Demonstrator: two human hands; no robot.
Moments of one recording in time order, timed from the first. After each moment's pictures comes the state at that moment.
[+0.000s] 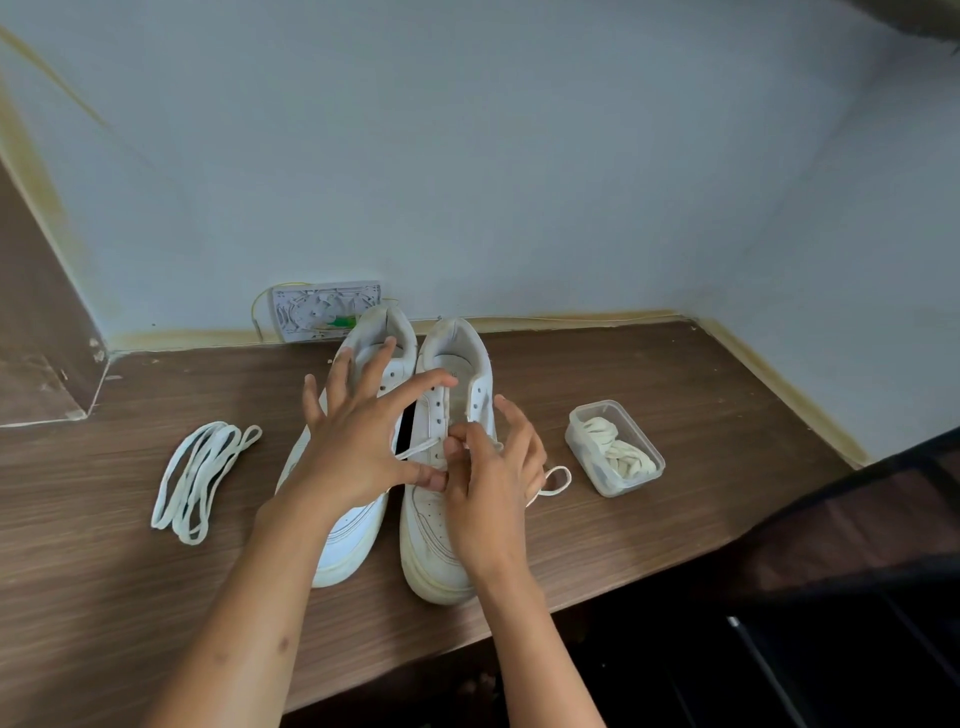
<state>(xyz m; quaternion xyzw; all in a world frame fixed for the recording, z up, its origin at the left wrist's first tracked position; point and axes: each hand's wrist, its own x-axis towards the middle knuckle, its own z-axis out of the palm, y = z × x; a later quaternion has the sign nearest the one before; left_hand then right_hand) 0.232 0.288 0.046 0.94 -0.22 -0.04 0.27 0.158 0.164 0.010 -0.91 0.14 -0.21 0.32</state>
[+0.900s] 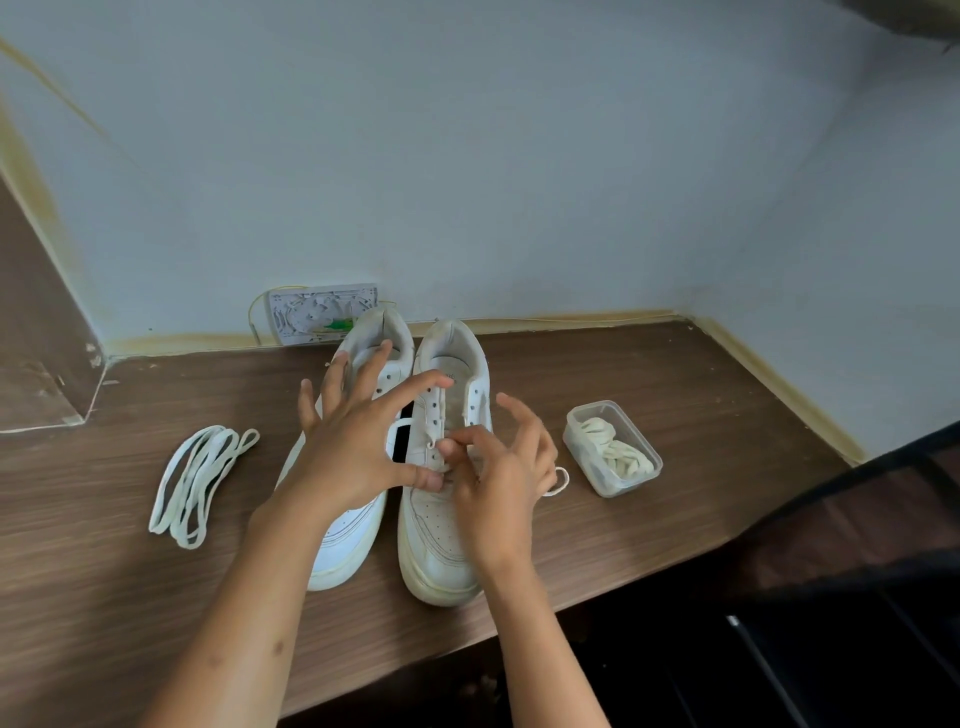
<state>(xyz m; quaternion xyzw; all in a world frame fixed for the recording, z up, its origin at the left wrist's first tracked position) 0.232 0.290 0.046 0.93 -0.23 -0.04 0.28 0.163 0.157 0.006 -0.89 0.15 -0.28 0.32</state>
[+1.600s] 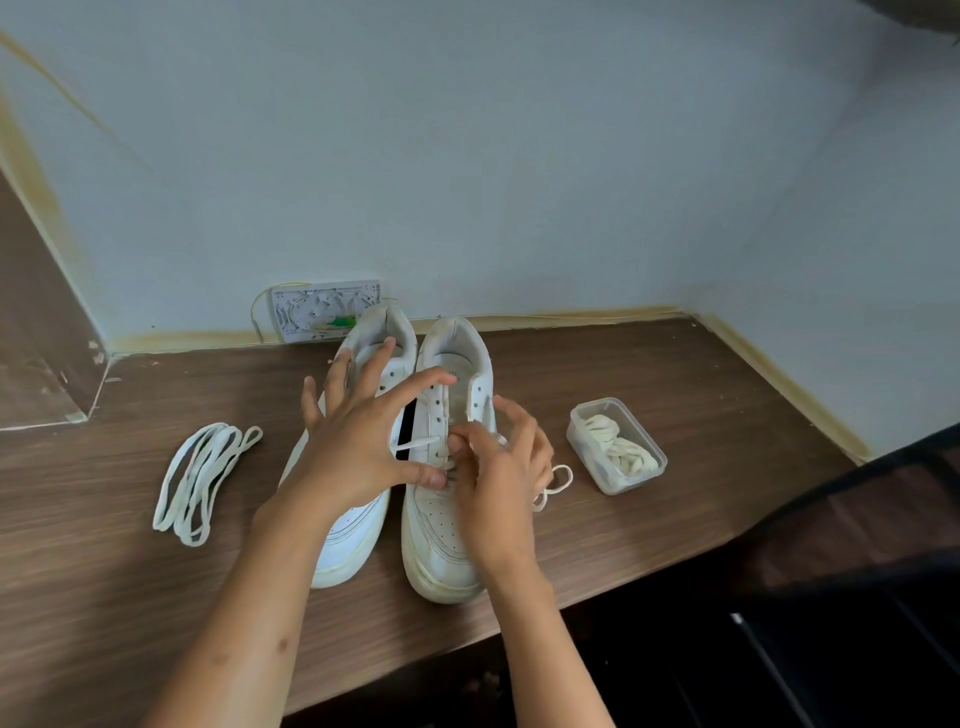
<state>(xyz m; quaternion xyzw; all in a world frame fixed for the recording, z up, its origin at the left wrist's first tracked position) 0.232 0.290 0.046 0.93 -0.23 -0.04 0.27 0.161 0.158 0.008 -0.91 0.13 -0.24 0.30</state>
